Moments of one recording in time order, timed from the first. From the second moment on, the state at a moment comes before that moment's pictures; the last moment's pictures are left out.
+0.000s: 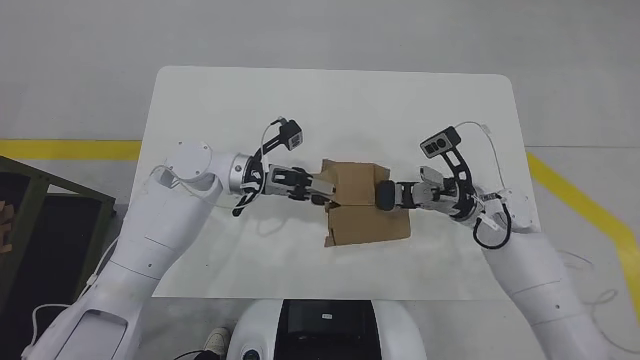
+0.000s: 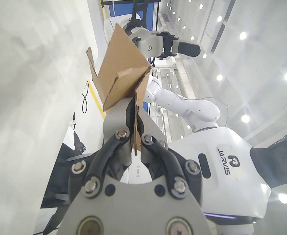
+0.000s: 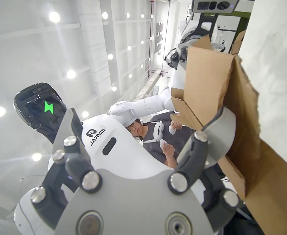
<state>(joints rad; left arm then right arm) 0.81 -1.15 -1.04 -1.31 -0.51 -0.11 -1.38 -1.04 -1.10 1.18 -1.32 0.97 -0.30 1.37</state>
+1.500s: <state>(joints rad) 0.81 -1.14 -1.04 -1.31 -0.53 -0.12 -1.39 -1.03 -1.14 1.18 -1.25 0.89 -0.35 1.41</state>
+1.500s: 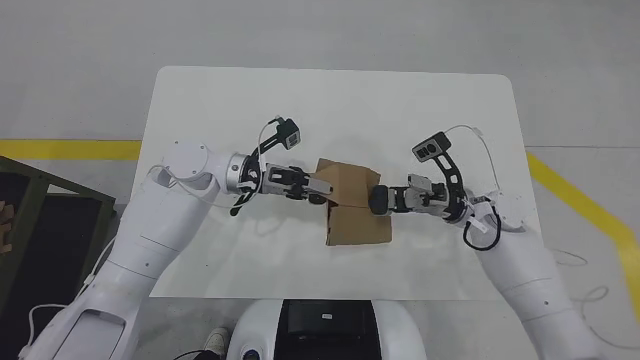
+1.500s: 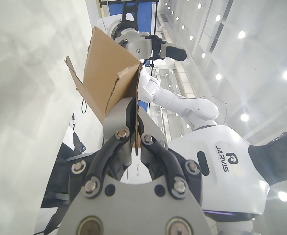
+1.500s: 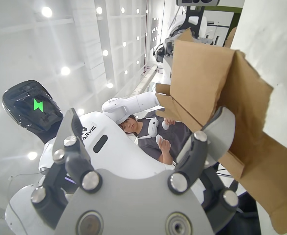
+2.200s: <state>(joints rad) 0.81 -1.13 -1.05 -1.31 -0.52 -0.11 -1.40 -0.97 -1.19 1.11 -1.14 1.03 -0.39 1.43</state>
